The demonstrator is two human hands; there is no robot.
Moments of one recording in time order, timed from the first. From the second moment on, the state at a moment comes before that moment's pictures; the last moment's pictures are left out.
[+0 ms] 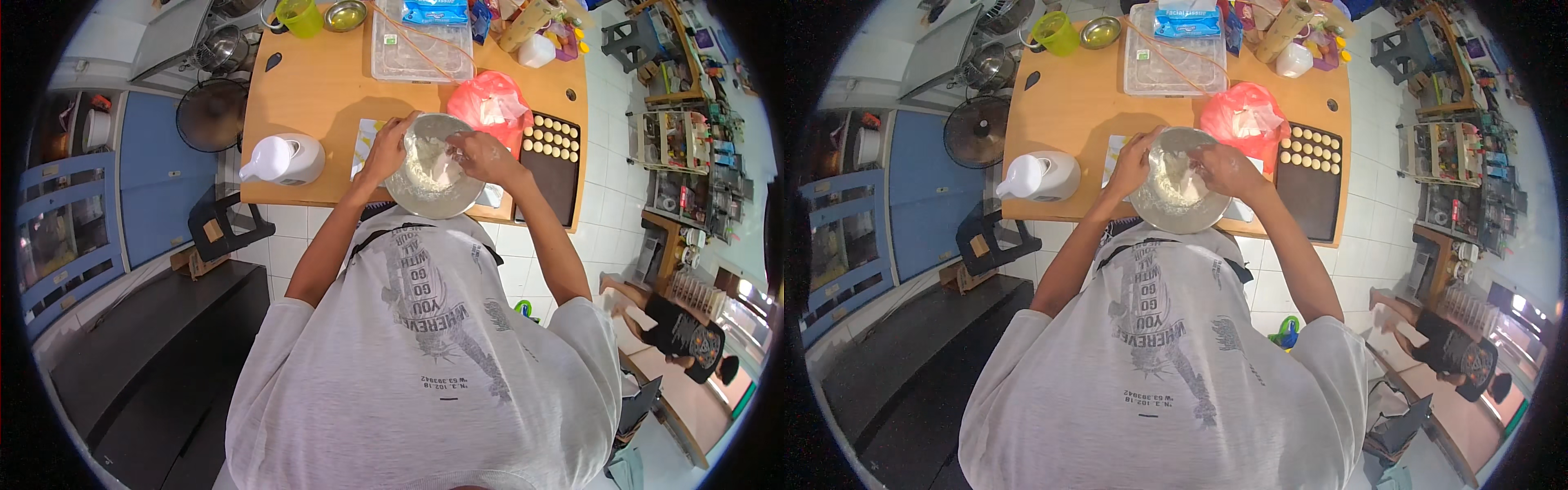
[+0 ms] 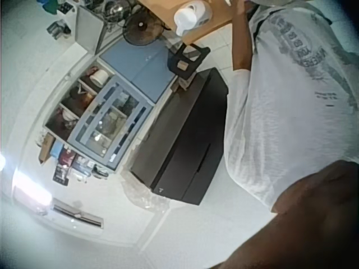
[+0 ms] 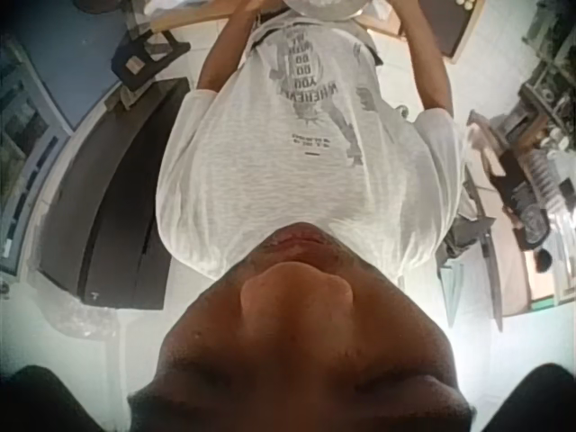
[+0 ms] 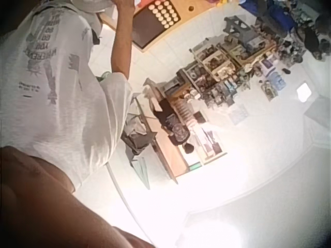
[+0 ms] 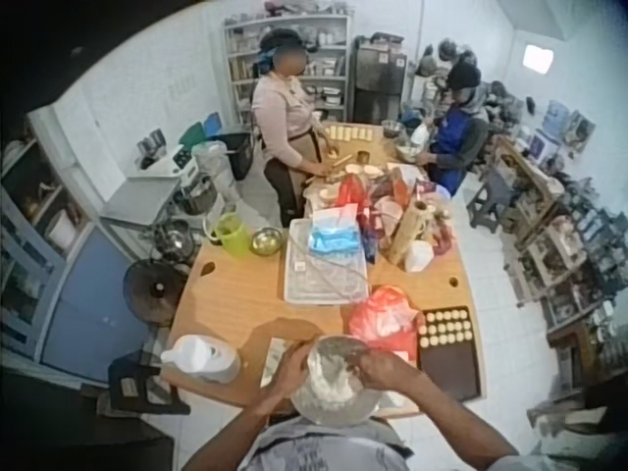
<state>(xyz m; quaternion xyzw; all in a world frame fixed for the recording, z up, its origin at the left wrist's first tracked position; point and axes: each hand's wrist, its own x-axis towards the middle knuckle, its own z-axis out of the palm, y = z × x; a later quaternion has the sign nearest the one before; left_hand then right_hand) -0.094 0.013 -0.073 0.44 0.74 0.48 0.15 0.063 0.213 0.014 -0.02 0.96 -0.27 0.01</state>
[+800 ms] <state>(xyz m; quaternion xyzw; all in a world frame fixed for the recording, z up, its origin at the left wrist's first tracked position) -0.094 0.013 -0.065 0.43 0.75 0.47 0.16 0.087 0.179 -0.051 0.12 0.97 -0.20 0.04</state>
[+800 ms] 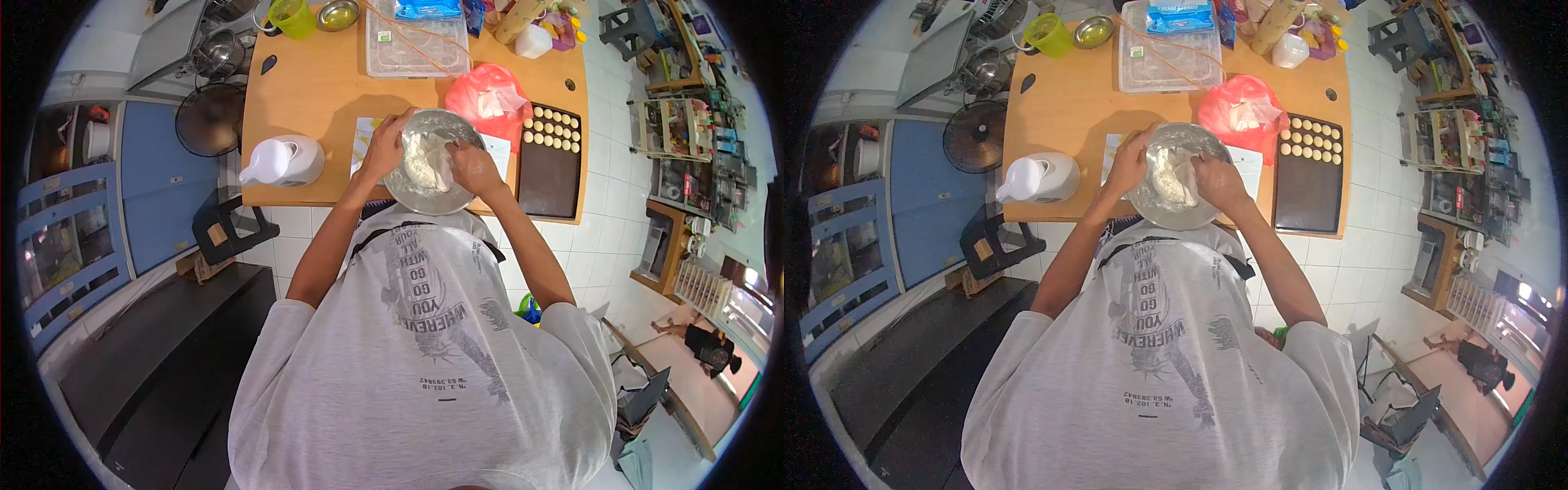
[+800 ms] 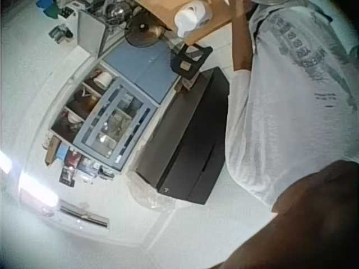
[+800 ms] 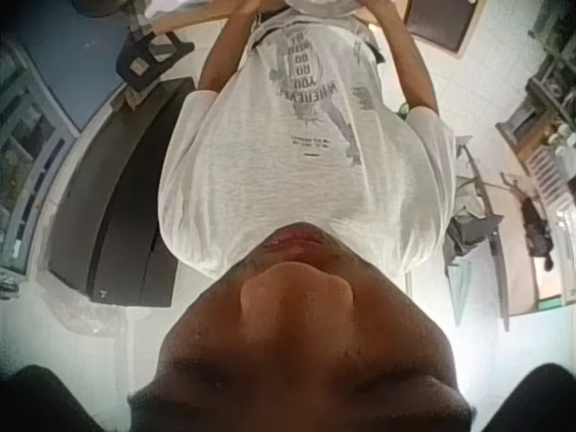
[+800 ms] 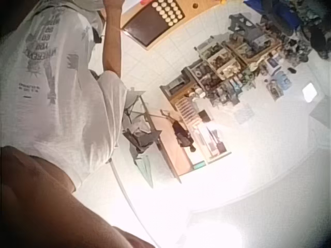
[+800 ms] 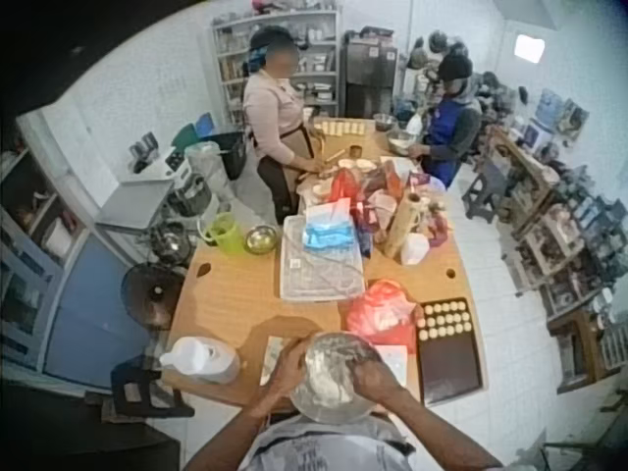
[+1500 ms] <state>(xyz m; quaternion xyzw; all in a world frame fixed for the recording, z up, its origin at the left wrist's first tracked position) -0.093 0.012 -0.064 0.42 0.75 0.48 0.17 0.095 0.172 -0.010 0.25 0.95 -0.19 0.06</state>
